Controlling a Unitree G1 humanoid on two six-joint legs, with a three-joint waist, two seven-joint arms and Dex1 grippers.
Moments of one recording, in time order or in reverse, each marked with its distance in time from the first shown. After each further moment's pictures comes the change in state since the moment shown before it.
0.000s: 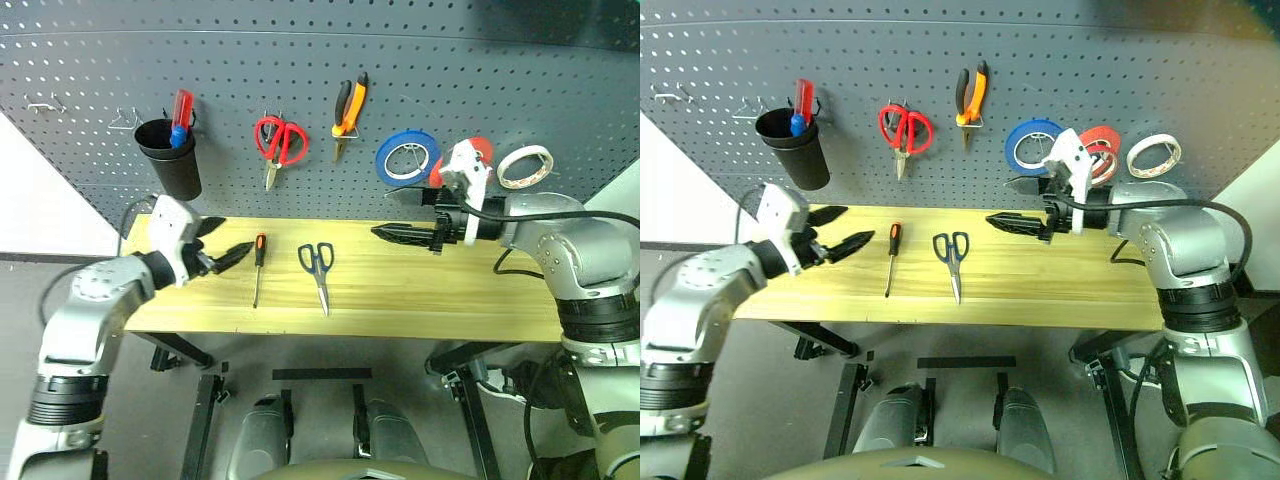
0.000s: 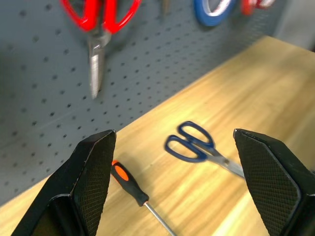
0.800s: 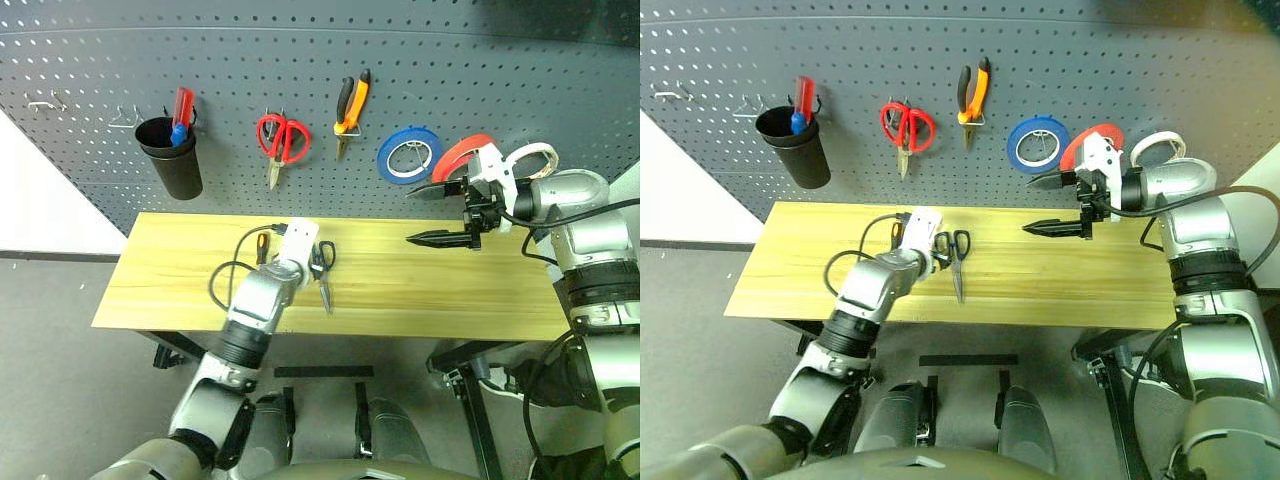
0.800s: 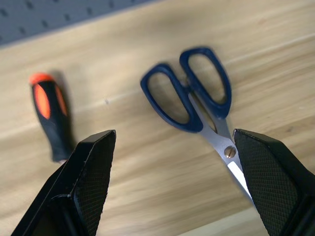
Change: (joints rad) left arm -0.357 -0.663 -0.270 0.418 0.369 0.459 0.746; right arm -0.177 -0.055 0.075 0.505 -0.220 -0.500 0.424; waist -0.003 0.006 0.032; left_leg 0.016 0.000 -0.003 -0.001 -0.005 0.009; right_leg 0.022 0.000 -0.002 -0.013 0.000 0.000
